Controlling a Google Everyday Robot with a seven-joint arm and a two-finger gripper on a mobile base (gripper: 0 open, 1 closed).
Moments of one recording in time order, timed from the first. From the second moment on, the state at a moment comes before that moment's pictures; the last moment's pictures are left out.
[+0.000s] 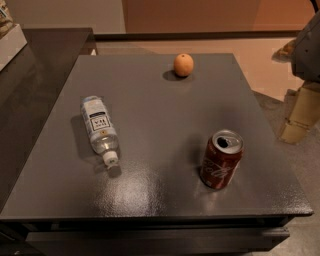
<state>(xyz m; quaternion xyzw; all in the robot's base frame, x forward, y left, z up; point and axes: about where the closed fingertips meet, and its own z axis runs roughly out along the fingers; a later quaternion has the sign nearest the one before) 0.438 -0.217 0.976 -0.60 0.78 -0.03 0.16</state>
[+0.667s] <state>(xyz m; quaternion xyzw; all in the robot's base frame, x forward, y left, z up) 0.459 -0.219 0.972 -0.60 0.78 -0.02 0.17</state>
